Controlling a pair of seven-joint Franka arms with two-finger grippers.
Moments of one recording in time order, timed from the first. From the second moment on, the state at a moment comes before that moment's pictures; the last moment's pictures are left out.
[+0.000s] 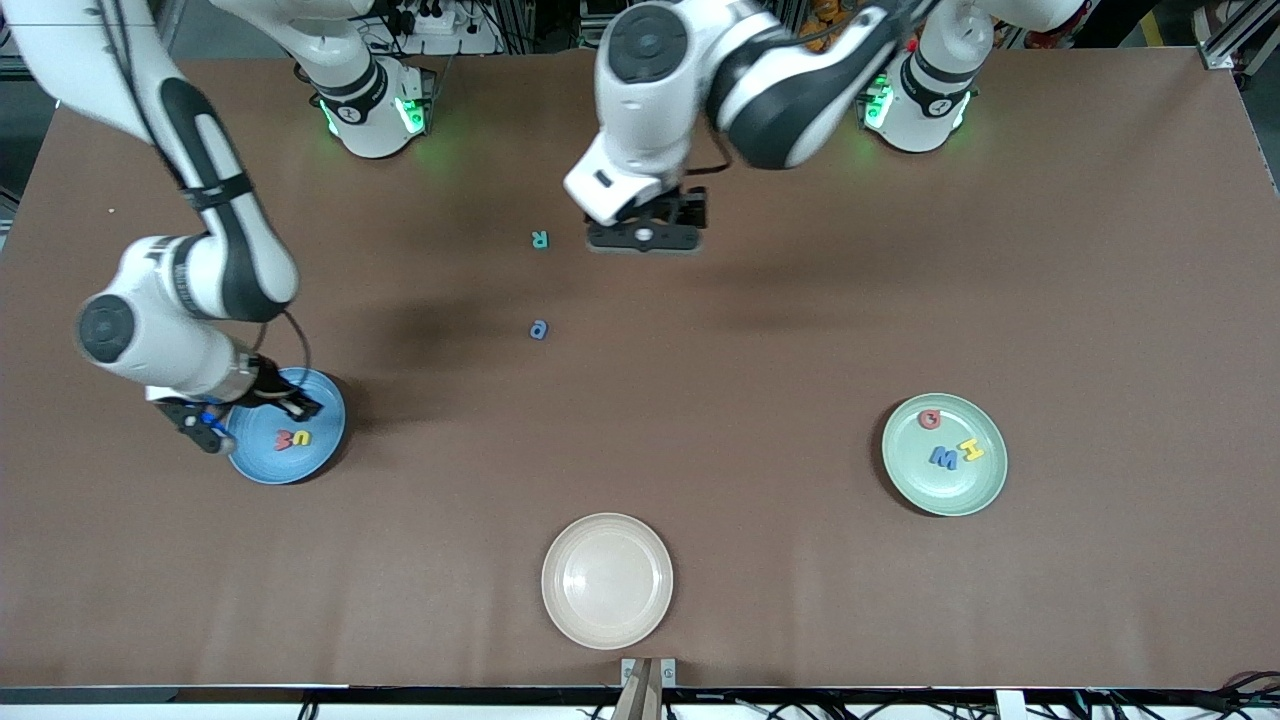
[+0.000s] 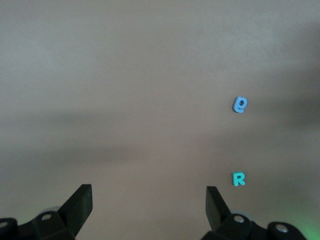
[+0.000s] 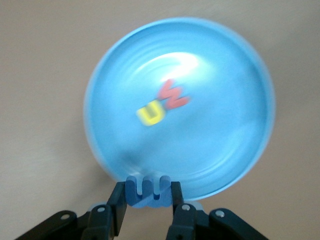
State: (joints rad) left arm -0.75 0.44 -0.21 -1.45 0.01 1.84 -0.92; right arm -0.12 0.38 0.03 -2.01 0.06 2.31 0.49
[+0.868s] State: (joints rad) left arm -1.14 0.80 -0.01 -1.31 -0.05 2.12 -1.12; right arm -0.19 0.51 0.02 -1.90 -0.02 2.28 0.39
